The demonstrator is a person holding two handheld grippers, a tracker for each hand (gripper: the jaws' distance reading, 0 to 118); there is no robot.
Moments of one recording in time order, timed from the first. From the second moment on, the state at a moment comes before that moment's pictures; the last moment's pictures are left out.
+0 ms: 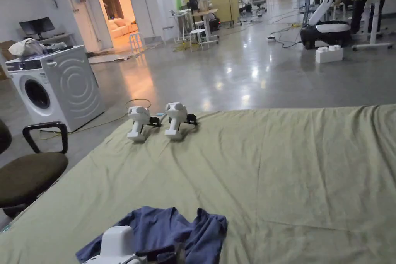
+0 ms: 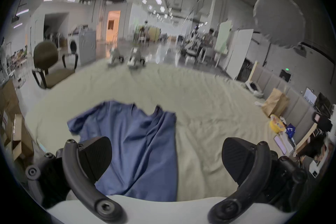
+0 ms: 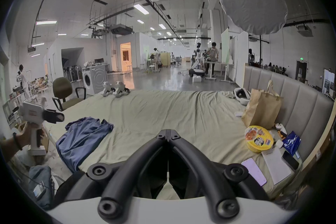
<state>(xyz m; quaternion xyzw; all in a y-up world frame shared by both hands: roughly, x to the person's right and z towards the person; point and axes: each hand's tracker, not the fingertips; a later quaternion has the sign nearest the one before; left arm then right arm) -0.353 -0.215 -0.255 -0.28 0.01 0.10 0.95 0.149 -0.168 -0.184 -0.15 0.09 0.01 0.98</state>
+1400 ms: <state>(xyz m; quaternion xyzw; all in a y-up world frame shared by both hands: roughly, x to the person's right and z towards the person) -0.219 -0.131 -0.483 -0.26 -0.15 0.10 0.95 0.223 -0.227 -0.146 -0.26 0.01 -0.11 0.96</state>
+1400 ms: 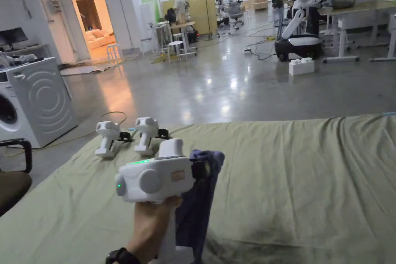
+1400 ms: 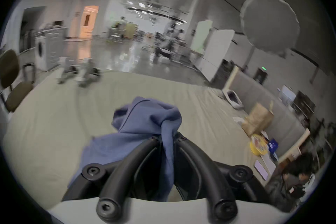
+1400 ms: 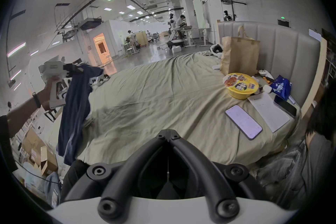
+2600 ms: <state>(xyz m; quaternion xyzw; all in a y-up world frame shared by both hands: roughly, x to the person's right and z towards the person) -0.228 -0.084 -0.094 0.02 -0.05 0.01 1.00 0.191 -0.152 -0.128 -0.12 0.08 -0.05 0.99</state>
